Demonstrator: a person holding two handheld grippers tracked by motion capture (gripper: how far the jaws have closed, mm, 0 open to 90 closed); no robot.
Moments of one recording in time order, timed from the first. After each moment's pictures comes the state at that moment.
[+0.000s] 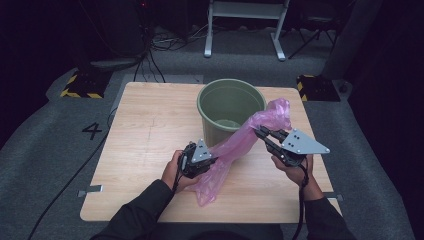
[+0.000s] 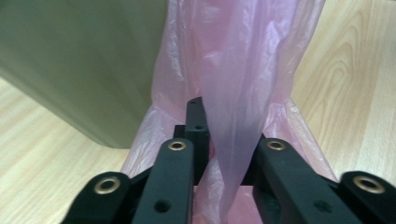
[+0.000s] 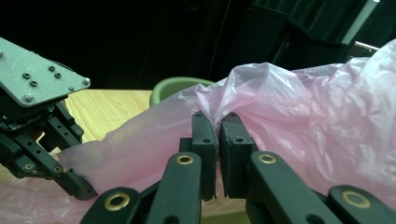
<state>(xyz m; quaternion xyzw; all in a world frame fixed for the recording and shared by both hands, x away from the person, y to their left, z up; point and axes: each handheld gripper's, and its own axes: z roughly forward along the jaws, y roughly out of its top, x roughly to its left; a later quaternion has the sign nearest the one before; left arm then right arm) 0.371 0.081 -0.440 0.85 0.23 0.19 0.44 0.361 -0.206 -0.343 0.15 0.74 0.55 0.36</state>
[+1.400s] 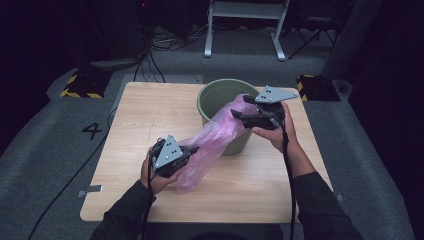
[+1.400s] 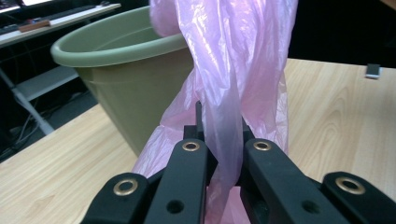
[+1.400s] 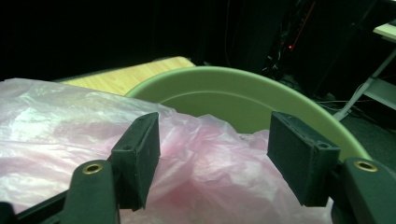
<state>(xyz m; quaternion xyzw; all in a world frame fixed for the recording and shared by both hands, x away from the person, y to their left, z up) 0.342 0.138 -0.388 0.78 0.22 0.26 0.53 0.446 -0.162 -0.307 0.24 0.80 0.50 0.25</state>
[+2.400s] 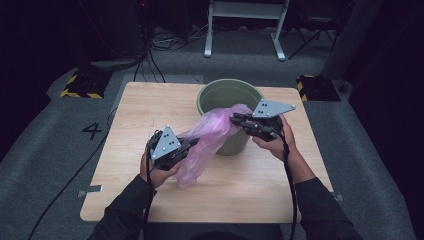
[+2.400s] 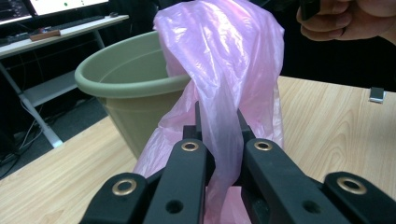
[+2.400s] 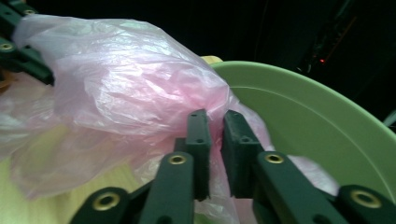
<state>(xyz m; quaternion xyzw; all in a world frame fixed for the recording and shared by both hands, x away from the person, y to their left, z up) 0.352 0.135 -0.367 0.76 0.23 0.26 0.55 0.424 -0.154 -0.320 0.17 0.82 0.49 0.23</state>
